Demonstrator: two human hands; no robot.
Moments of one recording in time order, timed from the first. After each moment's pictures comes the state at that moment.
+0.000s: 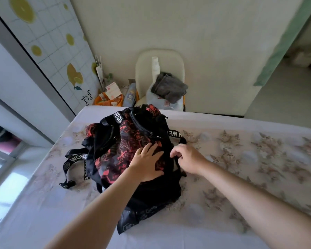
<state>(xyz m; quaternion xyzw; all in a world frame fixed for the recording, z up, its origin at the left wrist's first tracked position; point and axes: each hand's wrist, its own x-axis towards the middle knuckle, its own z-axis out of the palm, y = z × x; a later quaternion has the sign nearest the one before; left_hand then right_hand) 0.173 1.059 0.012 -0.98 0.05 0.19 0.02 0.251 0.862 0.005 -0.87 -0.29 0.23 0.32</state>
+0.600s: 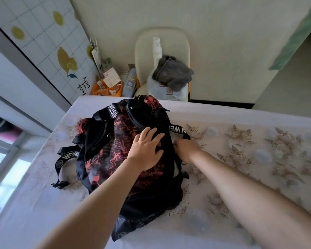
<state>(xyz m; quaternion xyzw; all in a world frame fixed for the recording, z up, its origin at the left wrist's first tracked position) 0.228 1.068 -0.012 -0.99 0.00 0.09 -0.06 0.329 0.899 -0.078 -0.92 -0.27 0.26 0.12</state>
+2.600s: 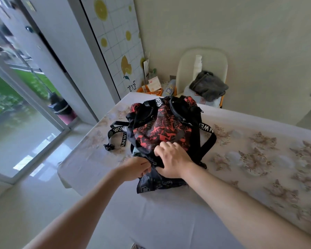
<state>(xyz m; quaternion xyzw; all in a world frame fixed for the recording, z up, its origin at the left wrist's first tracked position) -0.004 1.099 0.031 -0.91 -0.22 0.19 -0.28 0.115 0.941 0.019 -0.82 -0.57 -0.01 0.08</state>
